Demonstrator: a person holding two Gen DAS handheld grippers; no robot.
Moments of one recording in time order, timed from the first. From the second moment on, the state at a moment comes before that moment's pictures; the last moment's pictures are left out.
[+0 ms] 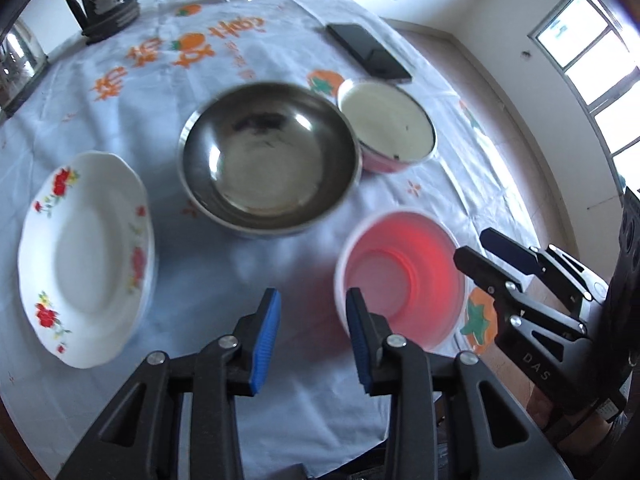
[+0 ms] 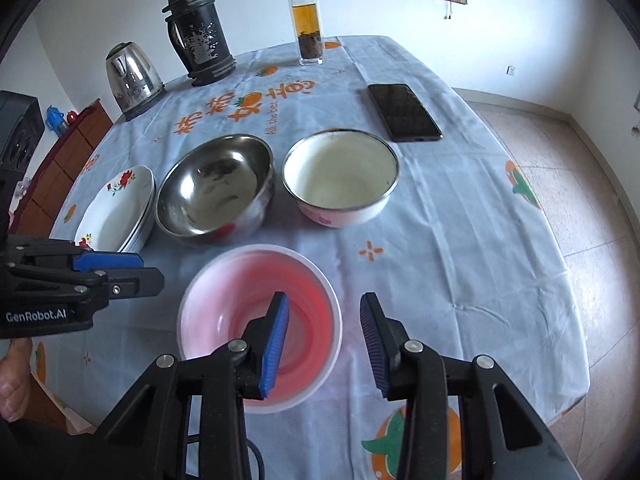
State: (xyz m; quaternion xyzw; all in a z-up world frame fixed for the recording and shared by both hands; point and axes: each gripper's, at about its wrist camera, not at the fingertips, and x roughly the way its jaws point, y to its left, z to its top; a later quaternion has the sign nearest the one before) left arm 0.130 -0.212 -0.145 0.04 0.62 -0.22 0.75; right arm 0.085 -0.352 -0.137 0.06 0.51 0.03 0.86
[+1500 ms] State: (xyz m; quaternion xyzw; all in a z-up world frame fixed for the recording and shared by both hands) left arm 0.154 -0.184 -0.113 -0.02 0.62 -0.18 0.76; right arm 0.116 -0.350 -0.093 0.10 0.48 0.15 0.86
